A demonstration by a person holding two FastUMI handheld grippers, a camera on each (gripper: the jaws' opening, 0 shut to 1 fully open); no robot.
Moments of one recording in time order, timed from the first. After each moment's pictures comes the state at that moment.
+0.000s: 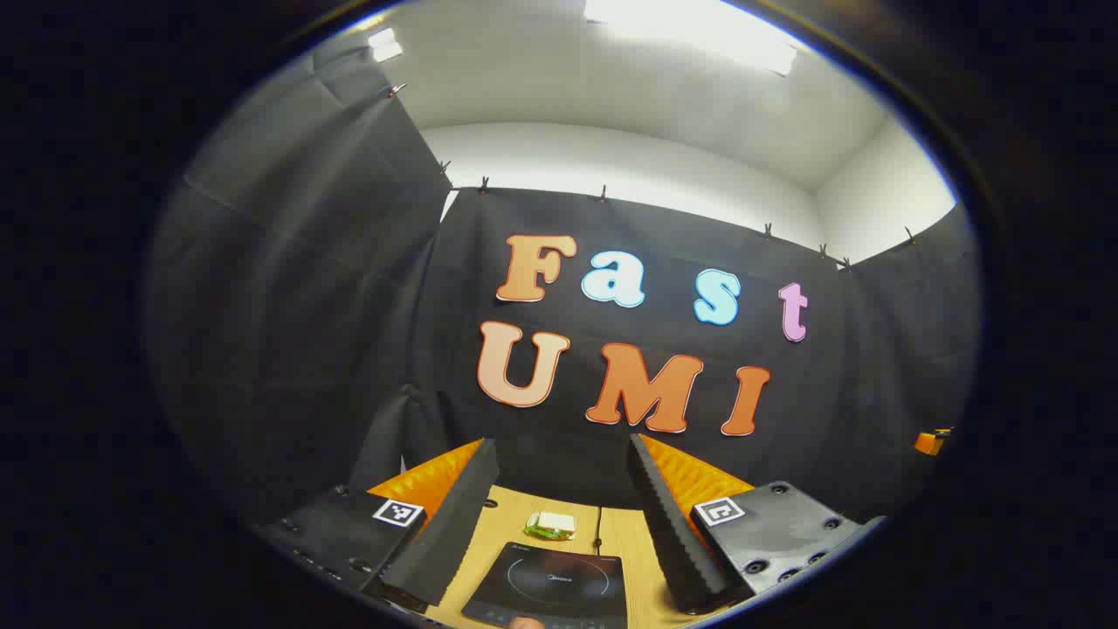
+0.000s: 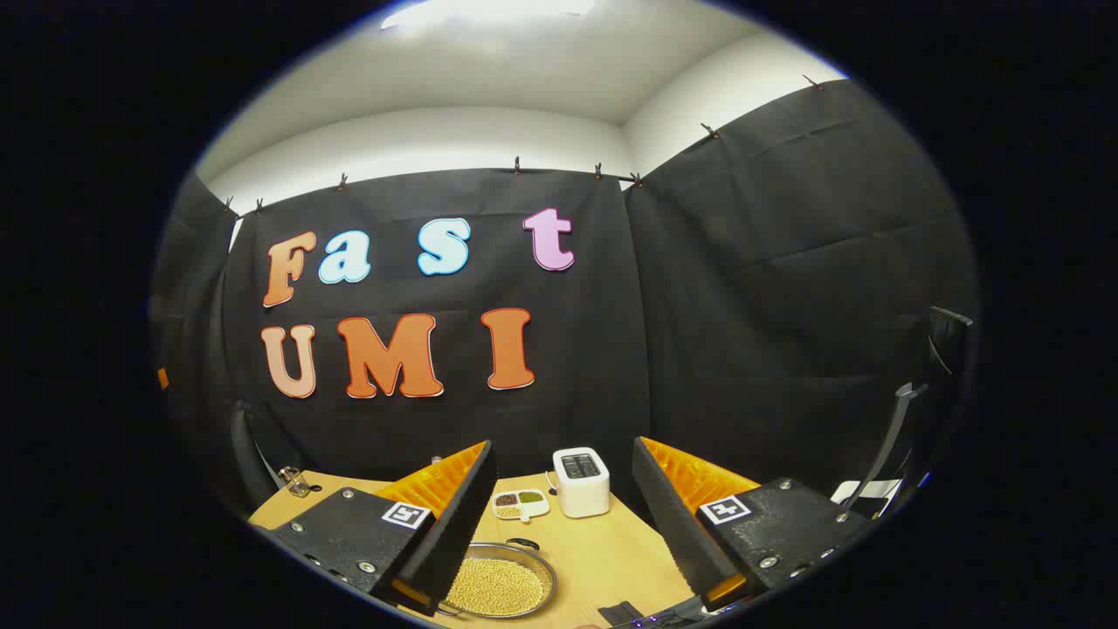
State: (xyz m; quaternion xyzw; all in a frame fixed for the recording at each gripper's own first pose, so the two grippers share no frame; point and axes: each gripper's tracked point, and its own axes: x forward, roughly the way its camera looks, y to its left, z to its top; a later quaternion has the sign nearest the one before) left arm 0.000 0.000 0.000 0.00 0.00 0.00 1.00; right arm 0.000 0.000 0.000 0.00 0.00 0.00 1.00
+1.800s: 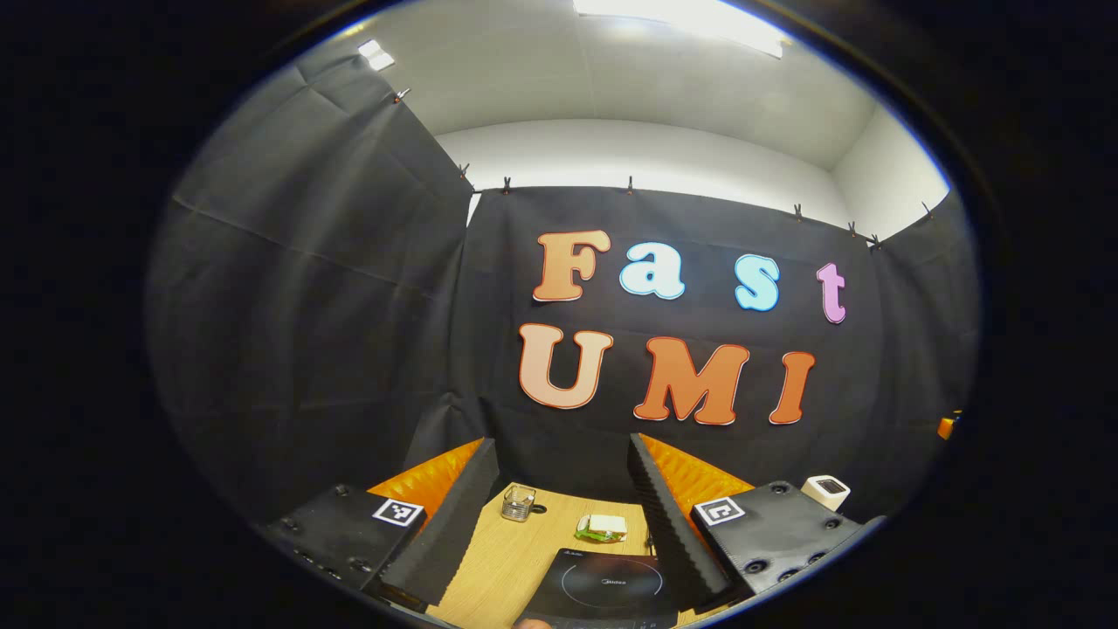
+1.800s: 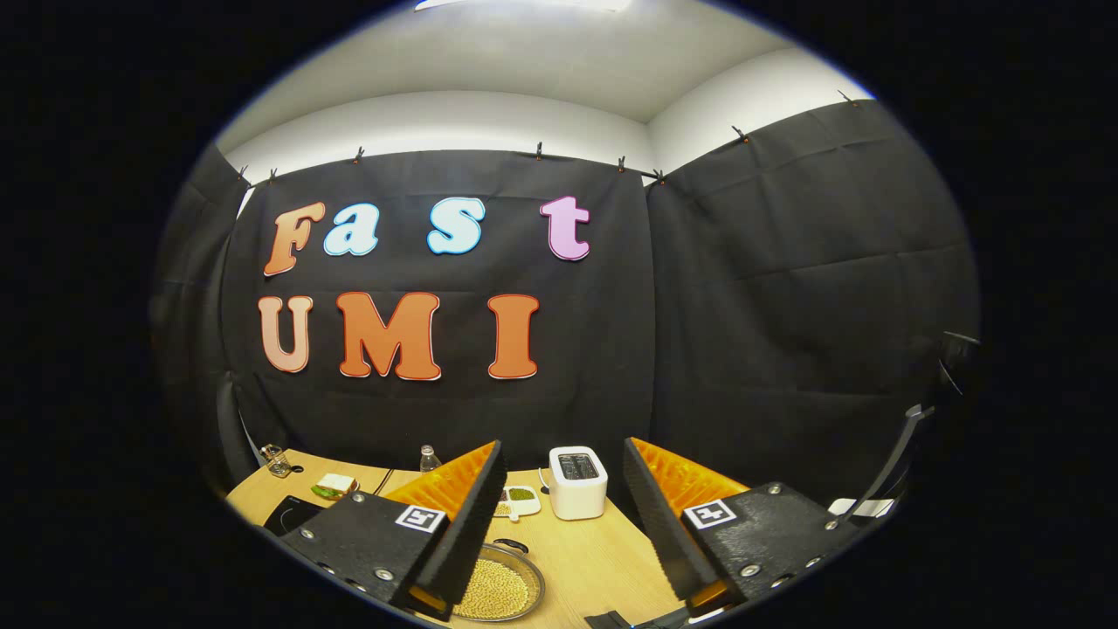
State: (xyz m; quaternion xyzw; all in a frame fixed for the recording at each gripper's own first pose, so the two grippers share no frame) left arm 0.030 0.053 0.018 0.05 0.00 0.05 1.00; right arm 0.041 0.019 -0.004 -0.05 0.01 0.02 1.00
